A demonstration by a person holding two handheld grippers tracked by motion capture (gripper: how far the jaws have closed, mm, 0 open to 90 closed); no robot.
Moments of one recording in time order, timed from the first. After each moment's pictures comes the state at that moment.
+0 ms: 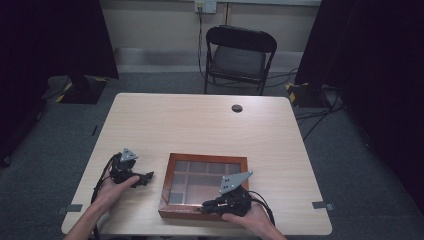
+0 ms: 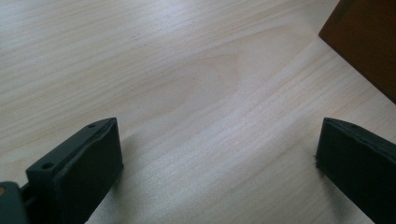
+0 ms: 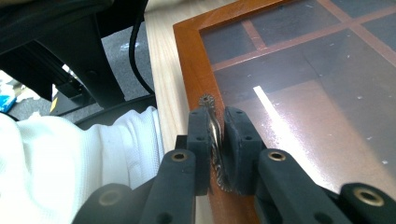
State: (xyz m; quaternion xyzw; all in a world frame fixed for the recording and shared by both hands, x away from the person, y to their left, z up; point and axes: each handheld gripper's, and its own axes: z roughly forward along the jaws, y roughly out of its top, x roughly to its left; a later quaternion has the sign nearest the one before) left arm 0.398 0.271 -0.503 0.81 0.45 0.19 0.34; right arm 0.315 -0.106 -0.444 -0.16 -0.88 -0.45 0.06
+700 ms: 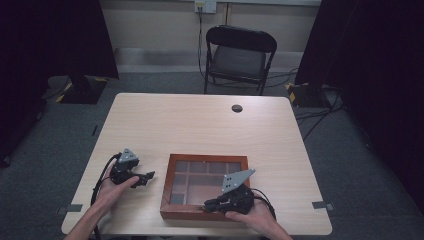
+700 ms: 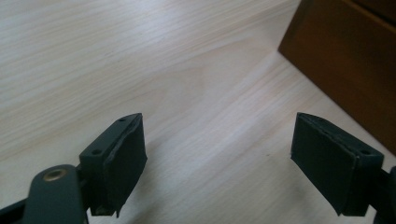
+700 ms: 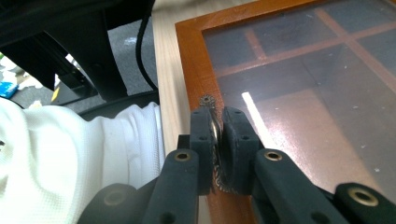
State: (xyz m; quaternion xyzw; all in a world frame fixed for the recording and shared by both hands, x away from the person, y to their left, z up) left arm 0.390 0.267 -0.490 0.81 0.42 0.17 0.37; right arm 0.319 -0.112 -0.435 -0.13 -0.88 -0.45 0.06
